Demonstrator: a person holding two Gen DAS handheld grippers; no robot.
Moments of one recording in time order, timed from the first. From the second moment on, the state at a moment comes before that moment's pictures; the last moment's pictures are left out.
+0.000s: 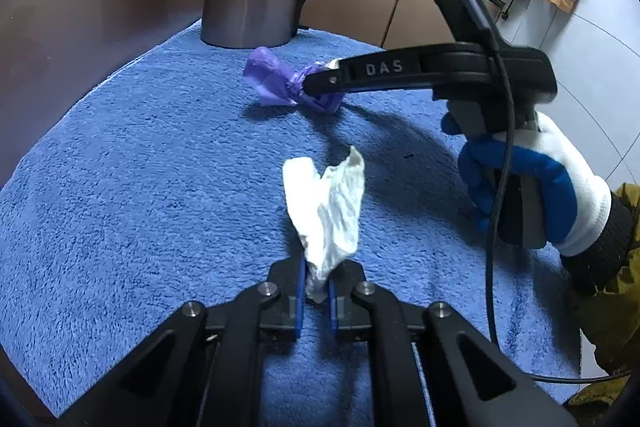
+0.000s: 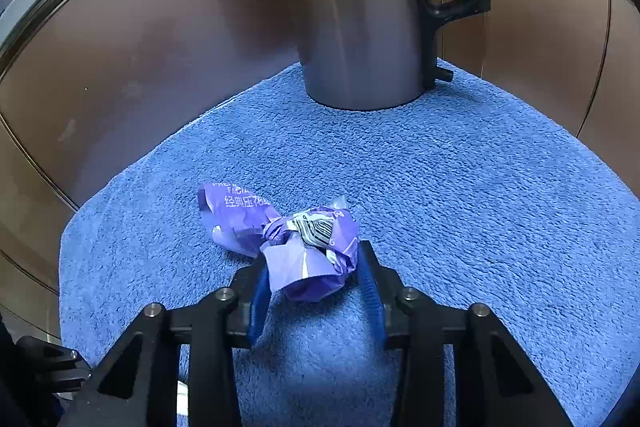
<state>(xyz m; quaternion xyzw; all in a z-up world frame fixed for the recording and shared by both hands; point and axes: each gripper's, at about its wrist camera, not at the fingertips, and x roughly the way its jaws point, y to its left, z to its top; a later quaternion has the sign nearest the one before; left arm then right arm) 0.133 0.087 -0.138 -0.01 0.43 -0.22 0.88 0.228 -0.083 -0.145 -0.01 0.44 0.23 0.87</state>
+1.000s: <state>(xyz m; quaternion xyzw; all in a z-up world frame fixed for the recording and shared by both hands) 0.071 0.053 -0.084 0.02 0.39 -0.20 0.90 0.082 -0.206 -0.071 0.02 0.39 0.15 0.91</state>
